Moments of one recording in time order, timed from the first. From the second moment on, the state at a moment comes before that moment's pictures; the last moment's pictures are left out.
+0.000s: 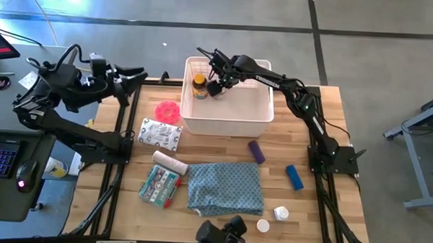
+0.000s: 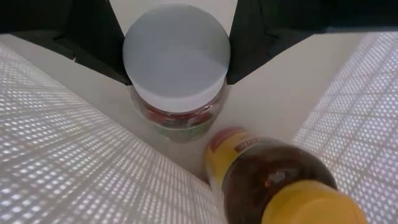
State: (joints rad) left arm -0.07 0.82 1.48 -0.71 -0.67 -0.46; right arm -0.55 2.33 2.26 -1.04 0.04 0.42
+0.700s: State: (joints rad) left arm -0.07 0.82 1.48 -0.71 -0.68 -0.50; right arm -0.55 2.34 2.26 -1.02 0.04 0.29
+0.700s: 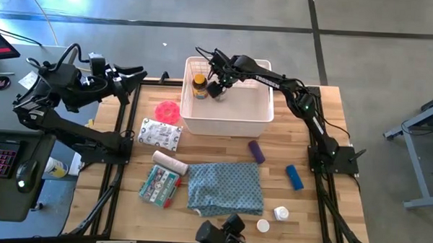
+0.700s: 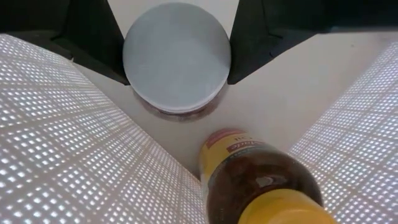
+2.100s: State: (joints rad) left arm -0.07 0.81 1.48 -0.74 -0.62 -0.50; right arm -0.54 2.21 2.26 -1.13 -0.08 0.34
